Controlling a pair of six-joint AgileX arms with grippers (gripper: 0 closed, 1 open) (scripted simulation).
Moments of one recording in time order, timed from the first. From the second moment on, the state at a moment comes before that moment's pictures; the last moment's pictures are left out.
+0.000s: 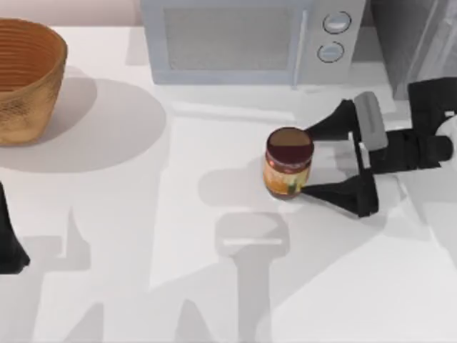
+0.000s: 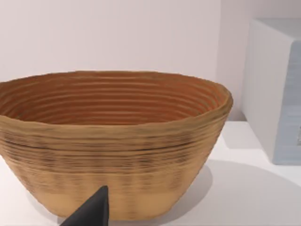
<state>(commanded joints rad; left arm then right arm) 0.00 0.00 0.00 0.00 0.00 0.00 0.13 2.32 1.19 0.23 -1.31 -0.87</state>
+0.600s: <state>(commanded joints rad) 0.00 0.00 0.00 0.00 0.00 0.00 0.25 2.37 1.17 0.58 -1.23 -0.59</state>
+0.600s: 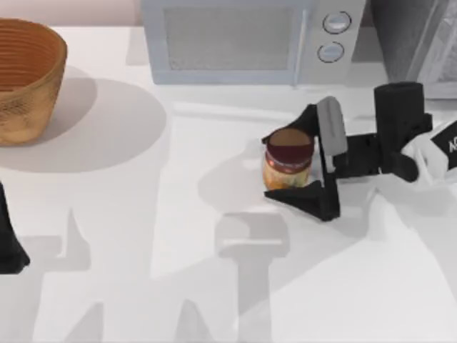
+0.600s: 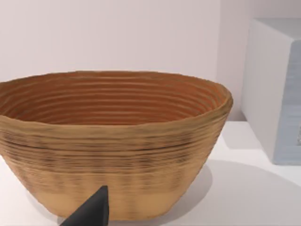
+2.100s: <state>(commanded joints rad) 0.00 0.00 0.00 0.00 0.00 0.00 0.25 2.37 1.17 0.58 -1.23 -0.59</state>
